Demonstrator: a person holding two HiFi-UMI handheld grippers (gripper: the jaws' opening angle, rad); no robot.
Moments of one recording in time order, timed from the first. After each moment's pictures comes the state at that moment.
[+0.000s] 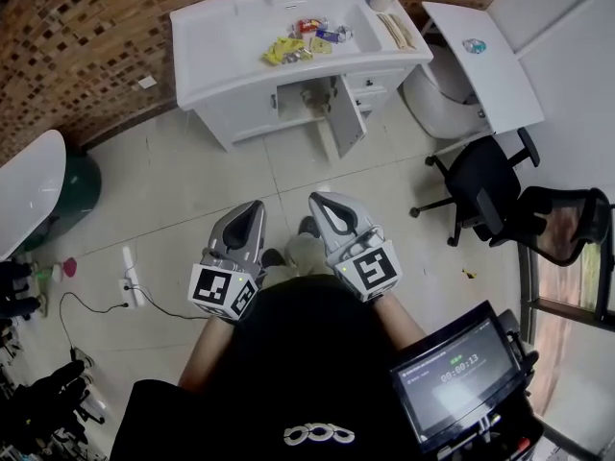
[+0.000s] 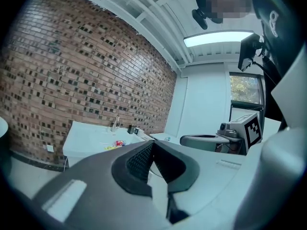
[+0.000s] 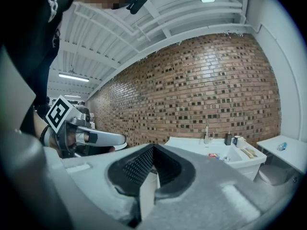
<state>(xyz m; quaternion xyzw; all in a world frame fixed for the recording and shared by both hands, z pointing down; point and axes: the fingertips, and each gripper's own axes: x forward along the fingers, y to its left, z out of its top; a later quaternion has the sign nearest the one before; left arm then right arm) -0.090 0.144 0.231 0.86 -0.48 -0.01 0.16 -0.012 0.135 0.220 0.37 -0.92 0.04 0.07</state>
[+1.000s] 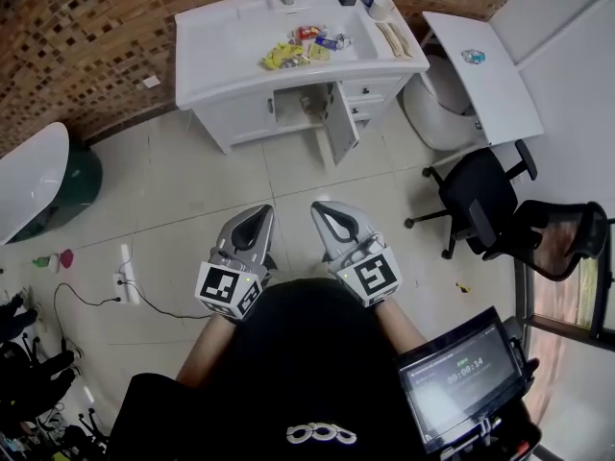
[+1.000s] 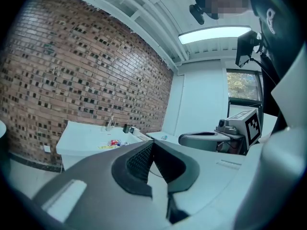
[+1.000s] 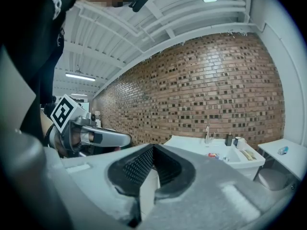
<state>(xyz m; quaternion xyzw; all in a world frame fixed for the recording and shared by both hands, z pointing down) -0.032 0.160 0.235 0.87 -0.47 0.00 0.15 0.035 0.156 0.227 0.34 -0.94 0.04 0.08</state>
